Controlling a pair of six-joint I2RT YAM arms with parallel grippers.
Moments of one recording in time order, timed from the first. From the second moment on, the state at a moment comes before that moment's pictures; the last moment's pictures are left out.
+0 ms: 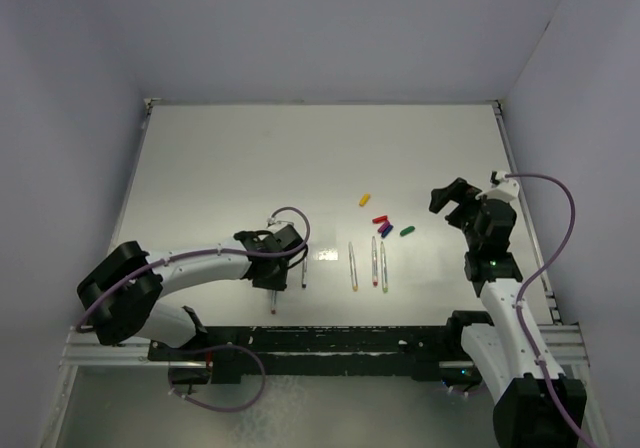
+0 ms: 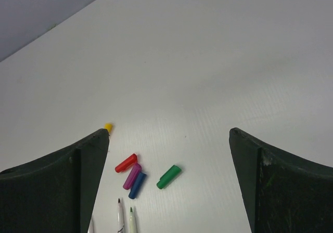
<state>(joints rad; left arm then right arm) -0.93 1.41 0.72 -0.65 -0.22 -0.78 -0.03 0.76 0.43 0.04 0.03 0.46</state>
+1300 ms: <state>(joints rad) -0.93 1.46 0.76 -0.65 -0.16 -0.72 -0.03 0.84 0.51 -0.05 0.01 0.44</state>
